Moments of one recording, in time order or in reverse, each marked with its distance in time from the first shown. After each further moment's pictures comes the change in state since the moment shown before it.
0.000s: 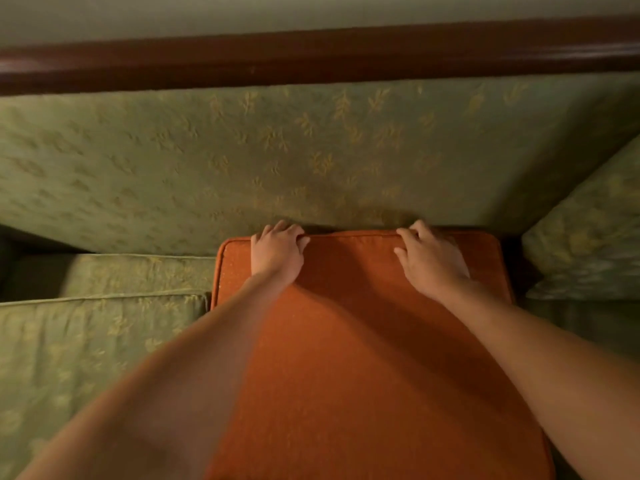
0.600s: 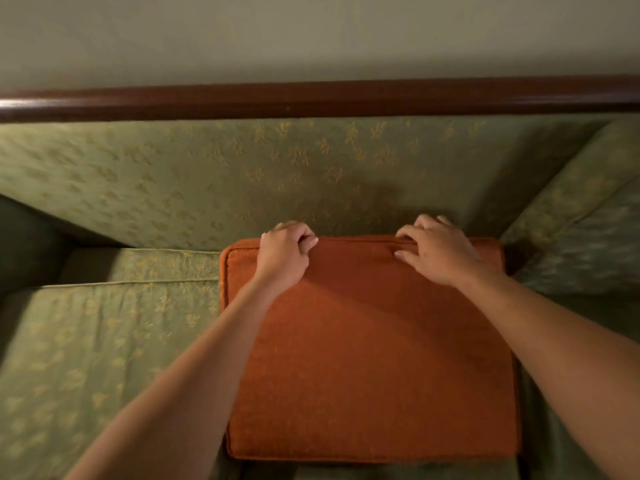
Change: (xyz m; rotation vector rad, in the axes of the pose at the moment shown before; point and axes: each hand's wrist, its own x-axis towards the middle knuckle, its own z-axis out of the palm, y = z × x) left_hand -0.076 0.015 -0.087 -0.362 0.079 0.076; right_hand -0.051 -0.011 -0.090 0.073 -0.018 -0.082
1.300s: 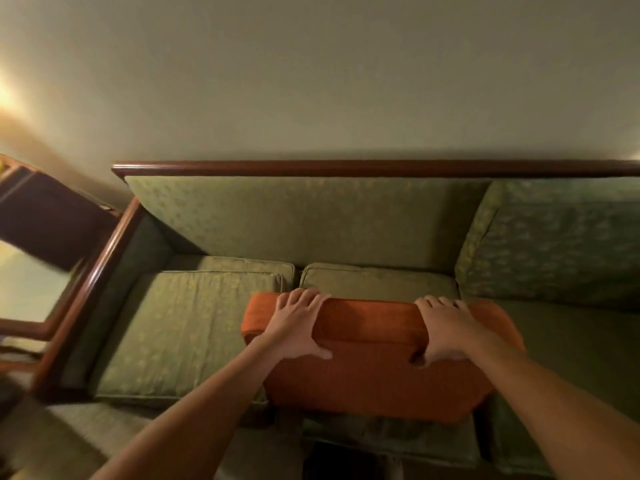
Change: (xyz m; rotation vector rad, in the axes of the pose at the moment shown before) left_hand -0.272 0.092 -0.103 0.496 -0.312 0.137; right_hand -0.276 -0.040 -0.067 -0.145 -0.333 -0.036
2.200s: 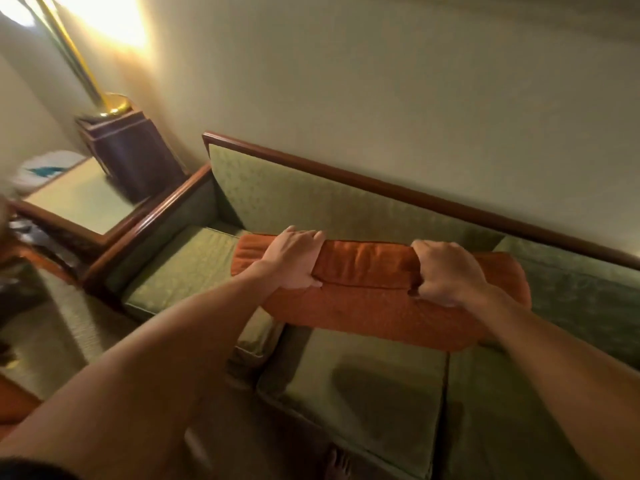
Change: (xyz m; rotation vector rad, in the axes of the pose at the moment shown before) left_hand -0.104 0.031 -0.090 0.197 0.424 -0.090; right_hand -0.116 -0.061 -0.114 -0.257 0.624 -0.267
